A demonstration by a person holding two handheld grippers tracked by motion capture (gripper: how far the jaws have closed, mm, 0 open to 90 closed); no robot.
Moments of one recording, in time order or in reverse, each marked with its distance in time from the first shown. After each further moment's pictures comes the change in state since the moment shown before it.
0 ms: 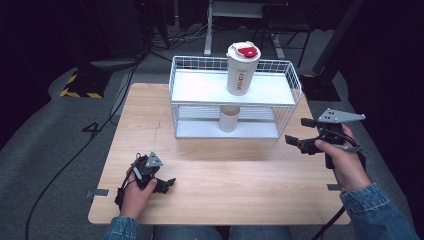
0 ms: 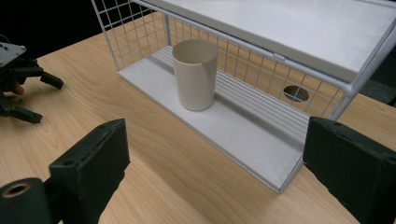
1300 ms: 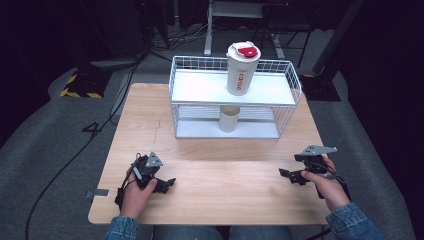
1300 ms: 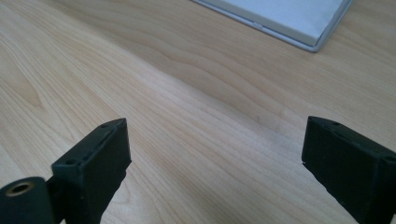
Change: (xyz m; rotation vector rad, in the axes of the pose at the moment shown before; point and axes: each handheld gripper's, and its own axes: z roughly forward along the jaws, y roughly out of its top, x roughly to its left) left arm 0.000 0.000 0.000 0.000 0.000 0.000; right arm 0.002 -0.120 0.045 0.245 -0.039 0.094
